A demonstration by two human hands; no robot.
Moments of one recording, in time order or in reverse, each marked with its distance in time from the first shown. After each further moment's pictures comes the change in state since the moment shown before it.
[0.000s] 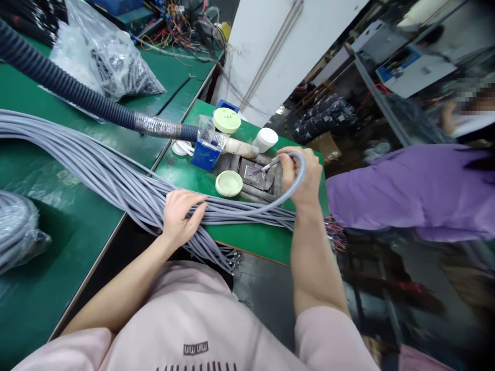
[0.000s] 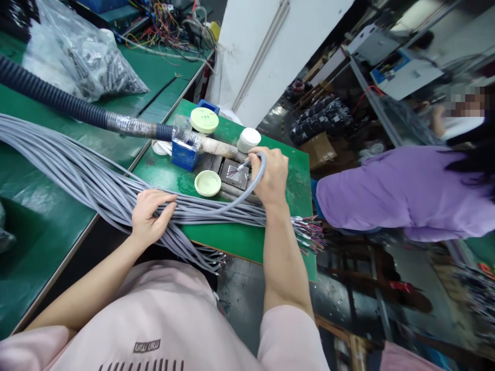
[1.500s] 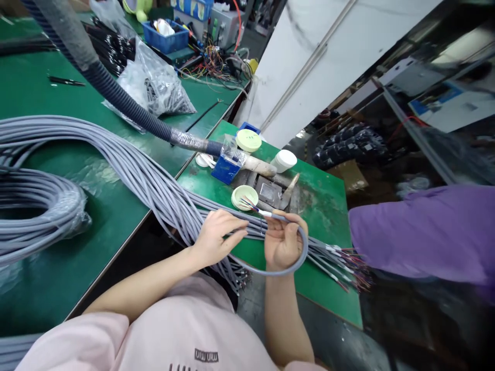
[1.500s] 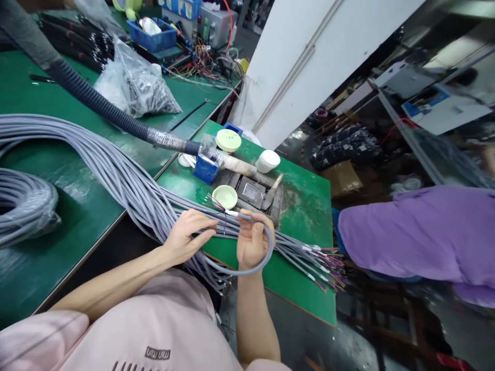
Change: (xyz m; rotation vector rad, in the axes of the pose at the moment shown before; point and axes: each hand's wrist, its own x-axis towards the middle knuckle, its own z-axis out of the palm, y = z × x) left_hand -0.008 0.040 0.015 -0.232 -0.170 -0.015; right_hand -0.100 -0.079 0.036 1.314 0.376 0.410
